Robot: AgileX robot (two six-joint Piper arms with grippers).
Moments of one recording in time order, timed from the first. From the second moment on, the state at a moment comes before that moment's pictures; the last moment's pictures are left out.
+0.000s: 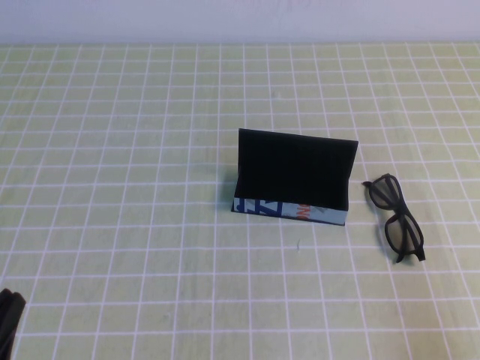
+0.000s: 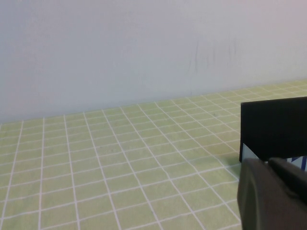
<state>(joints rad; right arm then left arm) 0.00 0.05 0.01 0.26 0.04 -0.16 -0.21 0.01 0.02 -1.51 0.15 1.53</state>
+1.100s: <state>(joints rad) 0.00 -0.01 0.03 0.28 0.33 -0.16 -0.21 0.01 0.02 -1.52 0.15 1.53</state>
